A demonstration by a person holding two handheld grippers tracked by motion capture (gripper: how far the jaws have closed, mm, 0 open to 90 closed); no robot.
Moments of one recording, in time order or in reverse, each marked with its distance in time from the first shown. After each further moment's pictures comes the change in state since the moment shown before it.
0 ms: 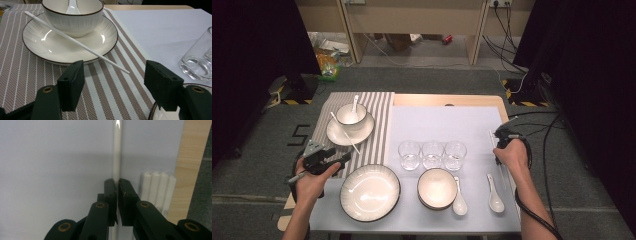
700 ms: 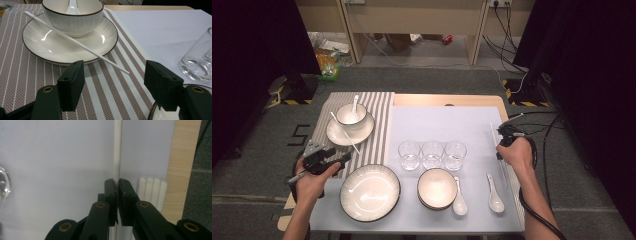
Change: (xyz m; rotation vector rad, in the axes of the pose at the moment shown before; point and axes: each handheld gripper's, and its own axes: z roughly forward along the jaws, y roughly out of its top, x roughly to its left) left arm -0.001 0.000 0.000 -0.005 0.003 -0.004; right arm -0.005 -0.006 -0.022 -0.112 0.054 -0.031
